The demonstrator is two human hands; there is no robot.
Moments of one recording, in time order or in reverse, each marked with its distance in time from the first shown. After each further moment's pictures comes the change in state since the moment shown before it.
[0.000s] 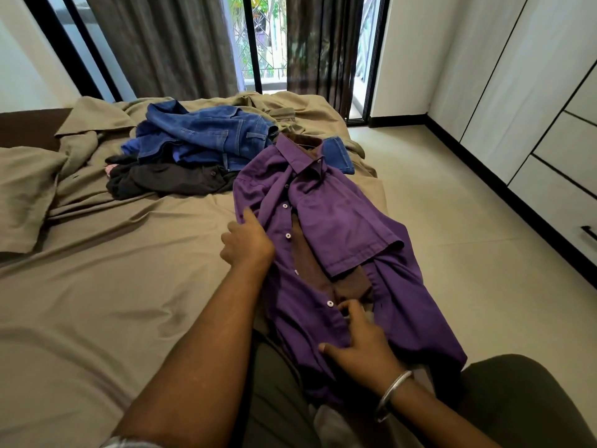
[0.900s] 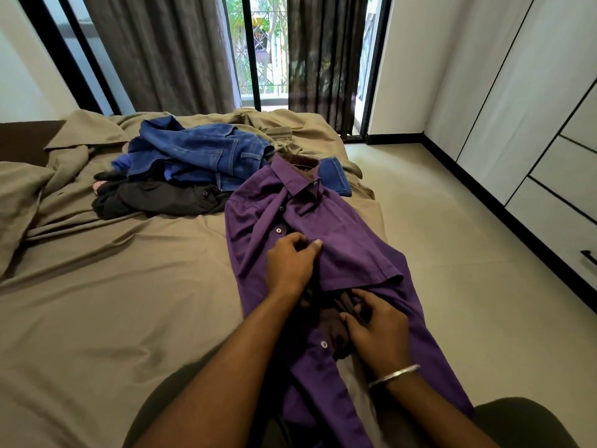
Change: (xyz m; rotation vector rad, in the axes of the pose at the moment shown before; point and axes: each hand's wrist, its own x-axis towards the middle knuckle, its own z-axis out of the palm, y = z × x) left_hand 0.000 0.055 0.050 -0.744 -0.002 0.212; right_hand 0.071 0.011 -0.030 -0.102 0.501 -0.187
